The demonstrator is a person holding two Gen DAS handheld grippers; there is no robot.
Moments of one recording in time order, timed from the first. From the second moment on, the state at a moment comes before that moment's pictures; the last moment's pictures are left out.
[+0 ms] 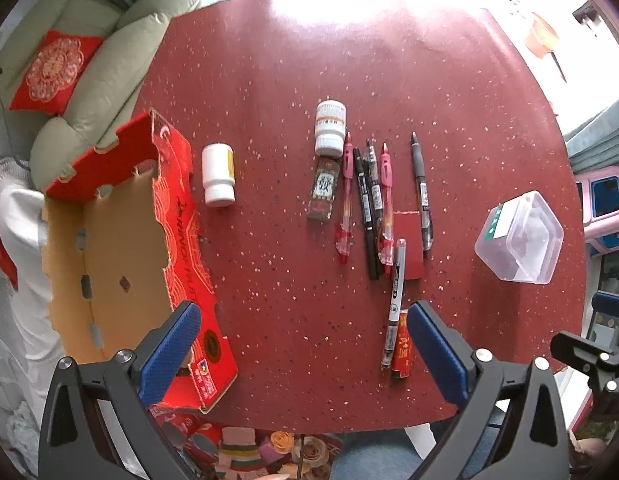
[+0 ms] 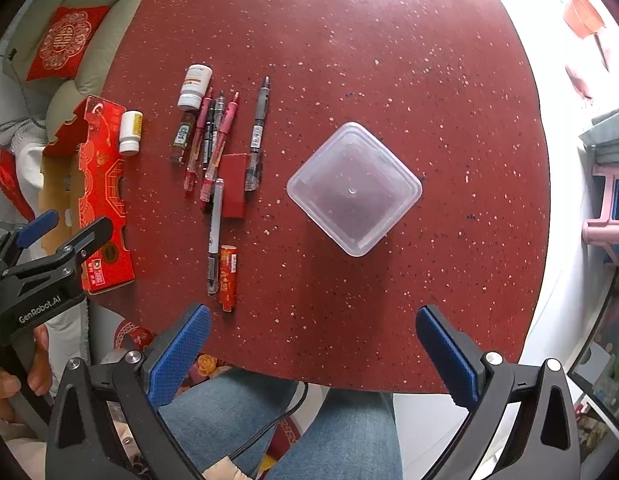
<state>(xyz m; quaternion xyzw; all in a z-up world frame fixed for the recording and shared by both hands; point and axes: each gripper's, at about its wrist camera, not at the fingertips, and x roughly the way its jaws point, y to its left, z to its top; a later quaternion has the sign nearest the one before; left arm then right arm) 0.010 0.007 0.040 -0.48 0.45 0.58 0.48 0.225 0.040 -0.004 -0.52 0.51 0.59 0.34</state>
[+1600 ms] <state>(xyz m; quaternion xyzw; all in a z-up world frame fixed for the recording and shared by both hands) 0.054 0.003 -0.096 -0.57 0.45 0.50 0.46 0.223 0.069 -0.052 -0.58 0.43 0.61 0.33</state>
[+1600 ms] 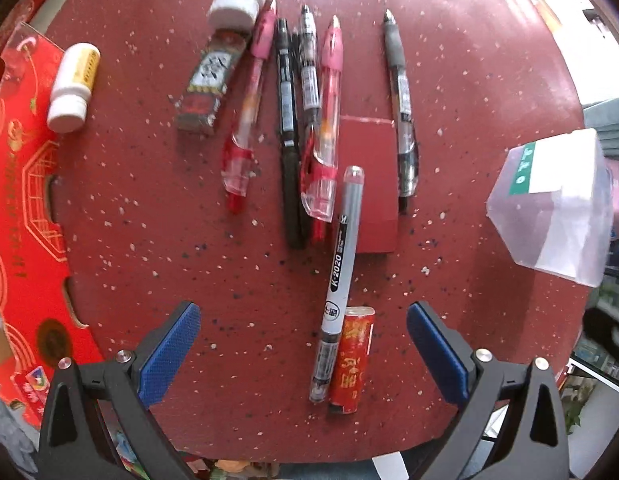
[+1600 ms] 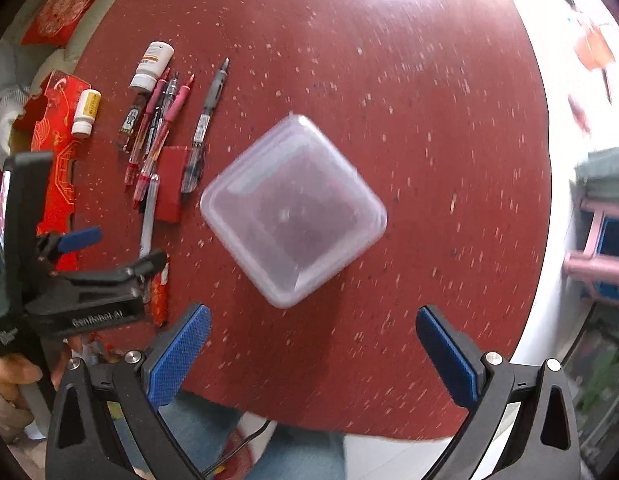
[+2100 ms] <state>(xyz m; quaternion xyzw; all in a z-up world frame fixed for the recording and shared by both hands) 0.061 0.002 -0.125 -0.56 0.45 0.53 0.45 0.173 0.082 -0.081 -0.63 0.32 0.64 0.30</state>
